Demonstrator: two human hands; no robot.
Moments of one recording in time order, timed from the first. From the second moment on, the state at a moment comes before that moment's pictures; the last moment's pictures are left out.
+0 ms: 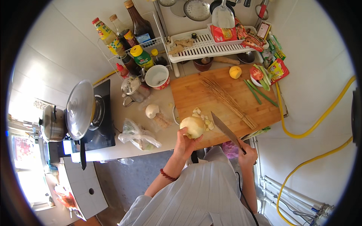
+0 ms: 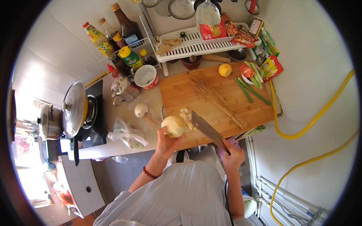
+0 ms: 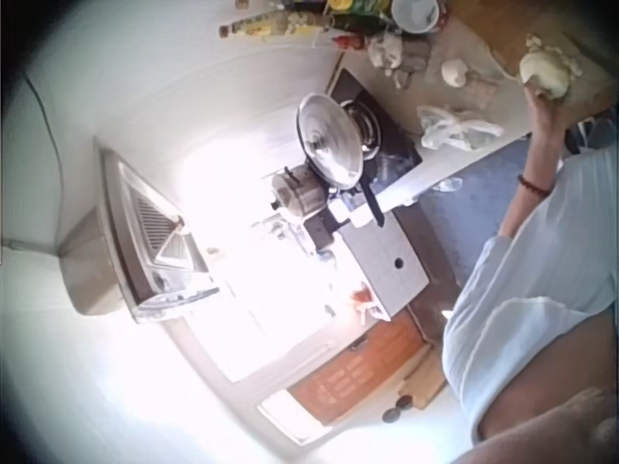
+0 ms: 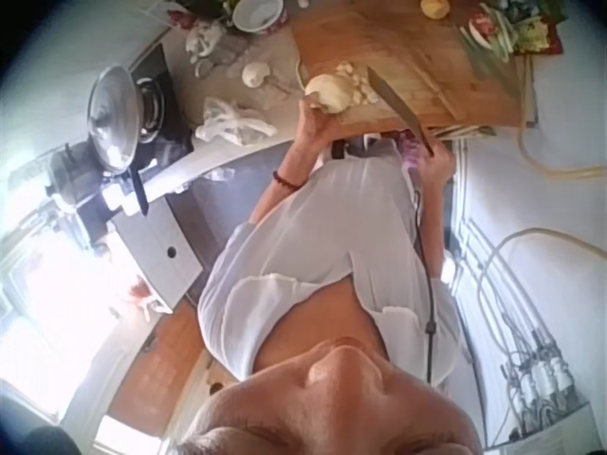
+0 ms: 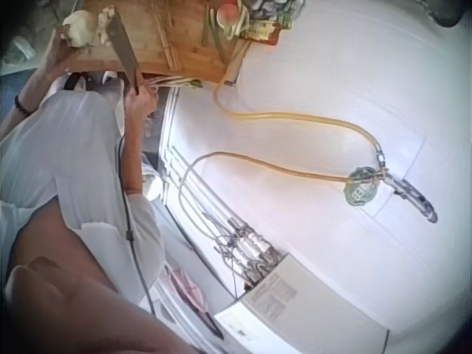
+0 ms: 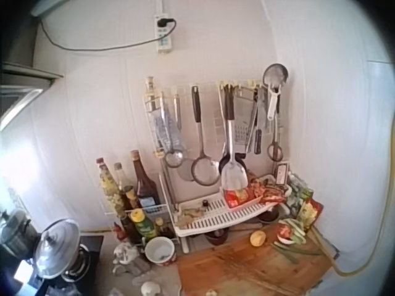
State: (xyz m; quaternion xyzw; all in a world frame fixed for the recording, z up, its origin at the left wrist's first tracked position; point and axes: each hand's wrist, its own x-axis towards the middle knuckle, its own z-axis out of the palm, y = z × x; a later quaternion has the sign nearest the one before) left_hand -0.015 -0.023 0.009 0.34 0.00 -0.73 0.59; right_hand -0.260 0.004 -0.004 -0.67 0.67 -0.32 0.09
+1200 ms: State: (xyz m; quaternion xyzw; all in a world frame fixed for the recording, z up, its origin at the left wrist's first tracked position) left_hand -0.015 -0.009 0.031 0.40 -0.03 -0.70 0.59; right_hand -0.247 -0.001 0.015 -0.71 0.62 -0.32 0.05
